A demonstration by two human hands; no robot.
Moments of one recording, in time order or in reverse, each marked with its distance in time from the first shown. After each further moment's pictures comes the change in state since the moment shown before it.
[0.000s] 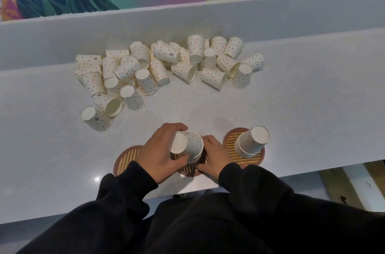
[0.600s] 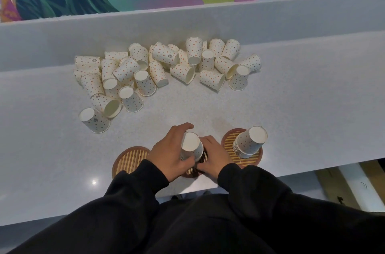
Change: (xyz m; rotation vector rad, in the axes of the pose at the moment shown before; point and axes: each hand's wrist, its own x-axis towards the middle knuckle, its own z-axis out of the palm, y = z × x) left_hand 0.010 -0.012 0.034 0.085 -0.066 0.017; right_hand -0.004 -0.003 -0.002 0.085 0.016 0.038
